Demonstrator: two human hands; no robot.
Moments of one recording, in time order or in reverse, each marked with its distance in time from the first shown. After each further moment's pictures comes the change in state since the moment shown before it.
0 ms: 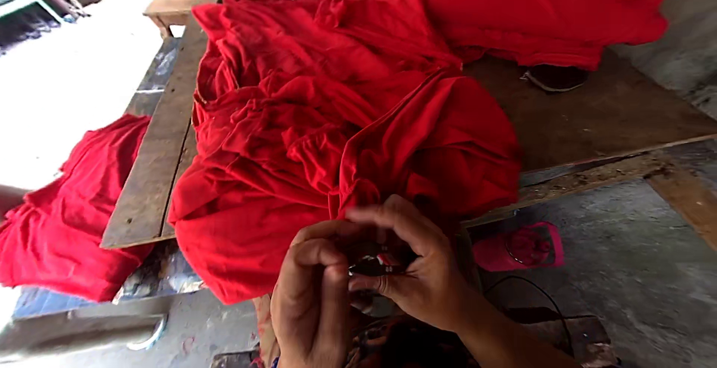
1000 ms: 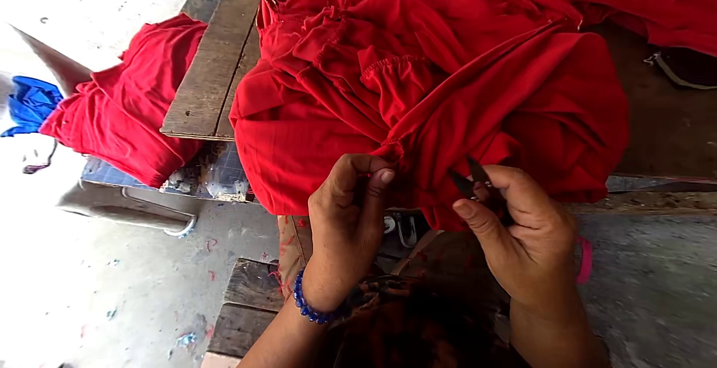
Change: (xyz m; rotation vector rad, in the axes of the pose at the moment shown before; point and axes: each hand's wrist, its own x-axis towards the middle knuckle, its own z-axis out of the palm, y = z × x) left_hand -0.003 -0.009 -0.018 0.269 0.083 -0.089; right_hand -0.010 -0.005 -0.027 -0.414 -0.082 -0.015
